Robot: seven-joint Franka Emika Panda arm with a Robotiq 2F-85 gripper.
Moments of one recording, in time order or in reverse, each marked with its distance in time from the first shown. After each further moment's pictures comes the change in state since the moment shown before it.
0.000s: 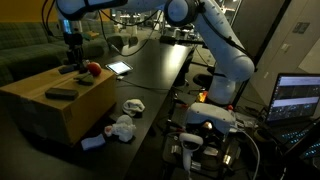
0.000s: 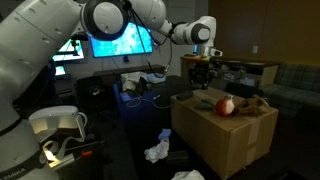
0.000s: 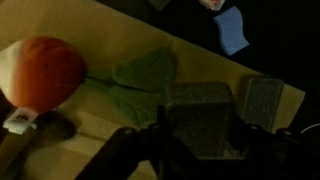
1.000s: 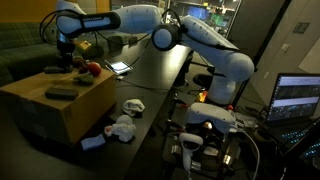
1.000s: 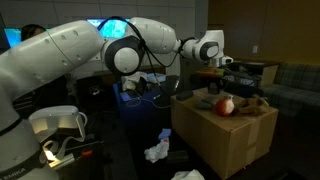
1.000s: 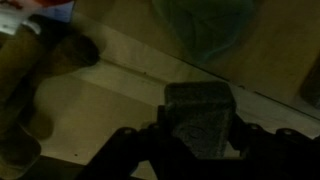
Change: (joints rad) arm -0.002 0.332 -0.001 0.403 0.000 0.197 -0.082
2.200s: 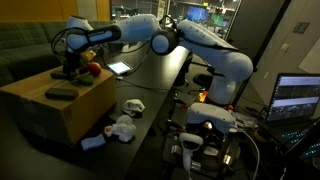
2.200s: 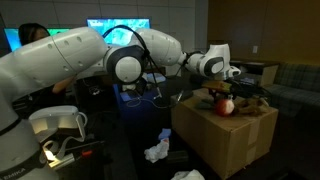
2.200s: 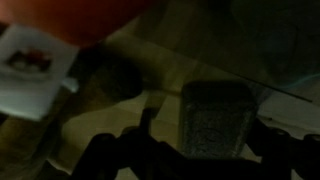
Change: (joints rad) arm -0.047 0.074 -0.013 -0.041 0.000 0.207 0.010
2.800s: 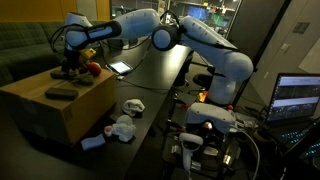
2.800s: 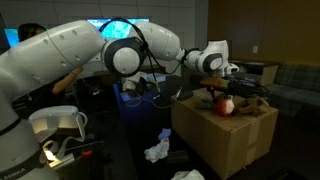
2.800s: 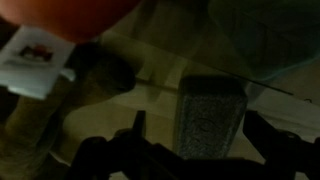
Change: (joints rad) arm 0.007 -0.064 -0.009 -0.079 -0.001 0.005 0.028
